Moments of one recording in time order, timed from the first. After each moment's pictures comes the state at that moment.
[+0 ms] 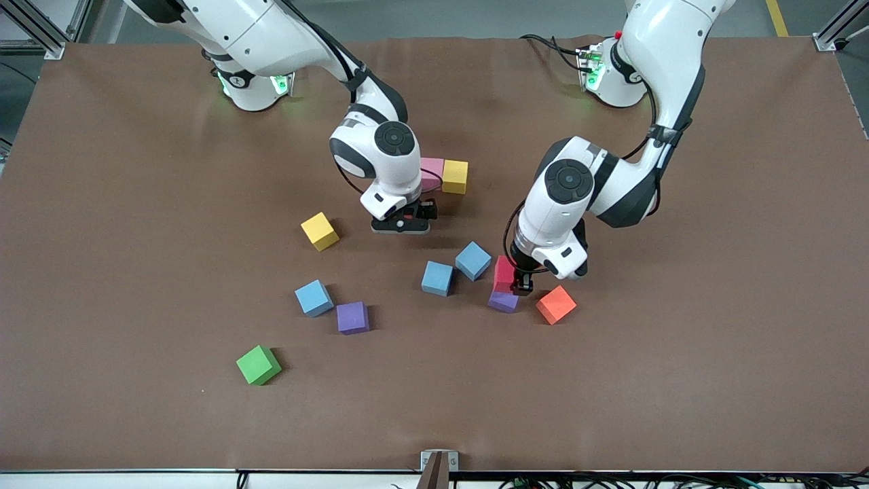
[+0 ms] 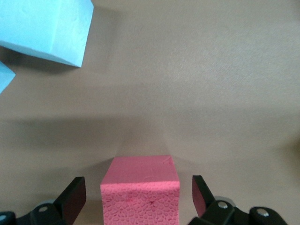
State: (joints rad) left arm -0.40 0.49 -0.16 -1.75 0.10 2.40 -2.07; right arm 0.46 0.57 0.36 -1.89 -0.38 2.41 1.07
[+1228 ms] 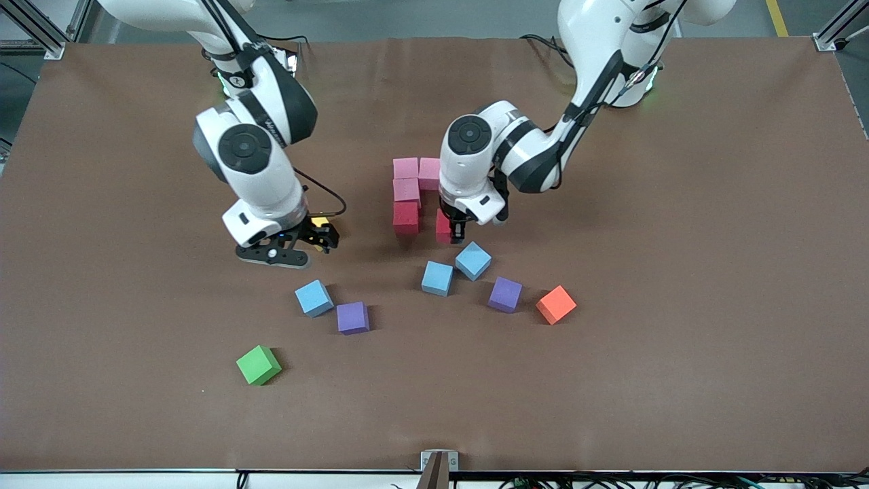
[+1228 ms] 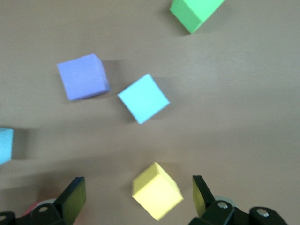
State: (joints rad) left arm -0.67 0.56 -0.17 -1.78 0.10 2.37 -2.44; right arm -0.04 0.27 0.51 -1.87 -0.22 2.08 0.67
